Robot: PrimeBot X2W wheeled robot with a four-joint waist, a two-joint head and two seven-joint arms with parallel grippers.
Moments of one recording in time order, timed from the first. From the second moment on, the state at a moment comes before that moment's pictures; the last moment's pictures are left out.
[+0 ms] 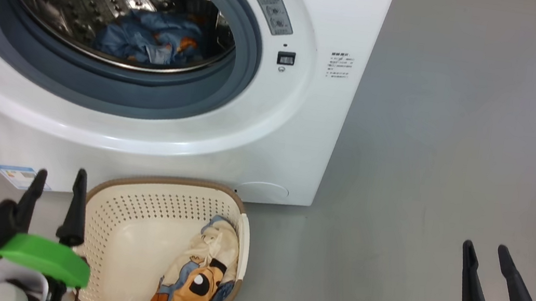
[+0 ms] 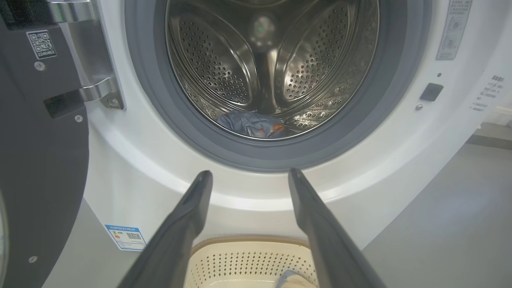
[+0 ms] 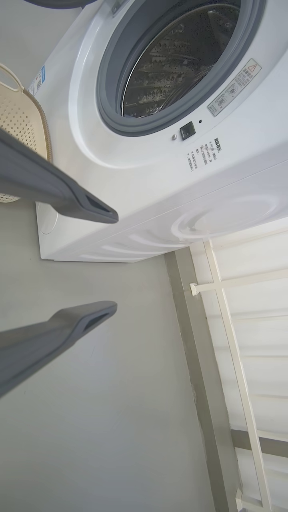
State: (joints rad) left arm -0.25 0.13 -0.05 0.39 -0.37 -0.13 -0.26; right arm -0.02 -0.16 -0.05 0.15 0.43 0.13 -0.26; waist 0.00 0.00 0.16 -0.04
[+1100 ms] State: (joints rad) left arm -0.08 0.11 0.01 0.26 -0.34 -0.13 -0.26; right arm 0.05 -0.16 -0.08 0.13 0.43 0.13 -0.26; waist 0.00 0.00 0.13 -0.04
